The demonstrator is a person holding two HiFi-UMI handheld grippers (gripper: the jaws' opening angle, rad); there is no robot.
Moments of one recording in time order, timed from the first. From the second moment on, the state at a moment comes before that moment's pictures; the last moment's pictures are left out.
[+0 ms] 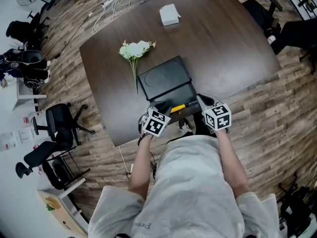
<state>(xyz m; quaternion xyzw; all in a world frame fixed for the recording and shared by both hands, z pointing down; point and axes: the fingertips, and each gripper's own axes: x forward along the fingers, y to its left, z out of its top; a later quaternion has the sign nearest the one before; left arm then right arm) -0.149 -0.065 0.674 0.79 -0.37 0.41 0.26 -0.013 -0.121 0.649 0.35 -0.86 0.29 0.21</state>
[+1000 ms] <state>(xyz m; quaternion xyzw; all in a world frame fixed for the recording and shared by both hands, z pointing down) -0.208 -0.028 0.649 0.74 -0.55 0.20 0.34 -0.040 -0.083 0.640 0.34 -0.88 0.27 0.21</state>
